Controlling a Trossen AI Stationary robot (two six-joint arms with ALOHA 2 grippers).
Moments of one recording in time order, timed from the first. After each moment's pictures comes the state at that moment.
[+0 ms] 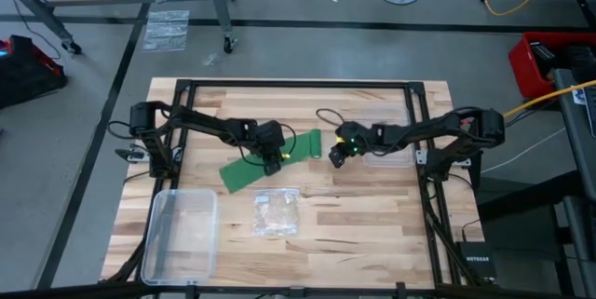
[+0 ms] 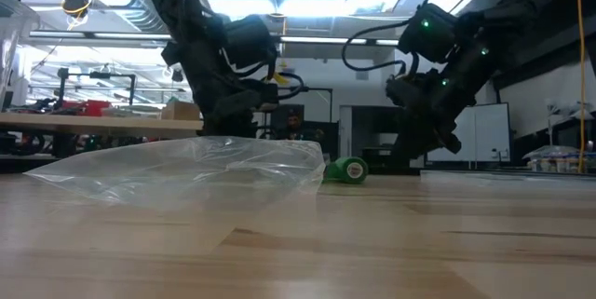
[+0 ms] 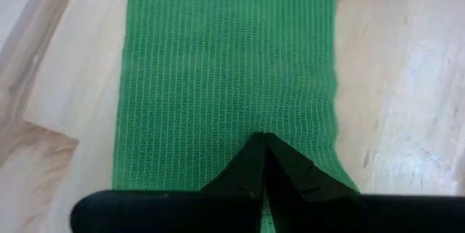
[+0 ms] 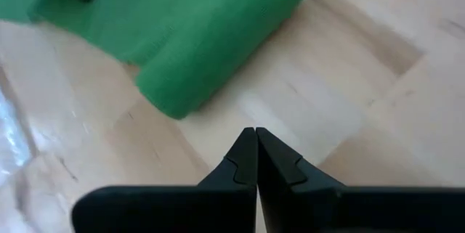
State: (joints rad) left arm 0.22 1.79 0.90 -0.23 0.05 -0.20; right arm -0.21 1.52 0.58 0.07 0.05 0.59
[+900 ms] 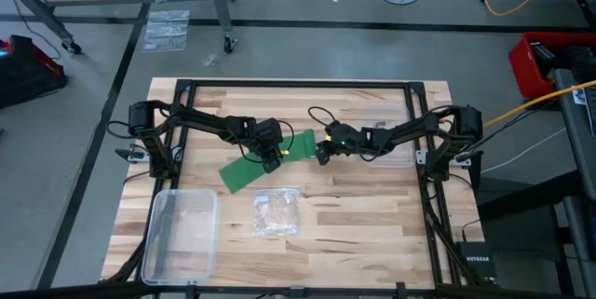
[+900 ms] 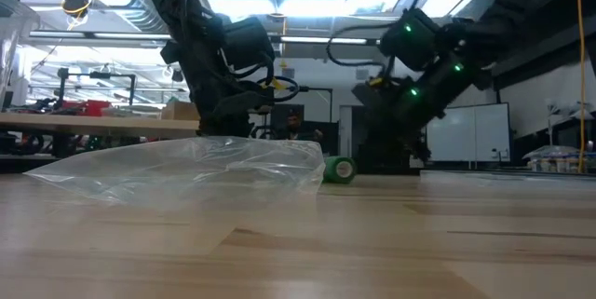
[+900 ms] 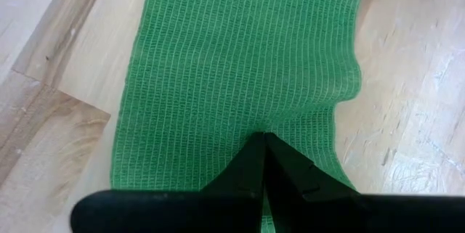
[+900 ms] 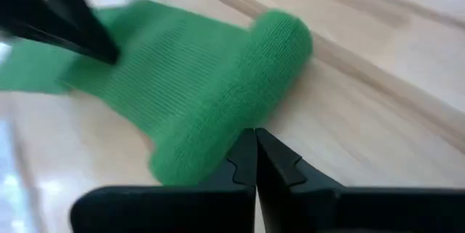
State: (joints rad) left arm 0.24 1.79 0.90 -0.27 0.04 -0.25; right arm -0.18 1.70 0.65 0.35 0.13 0.63
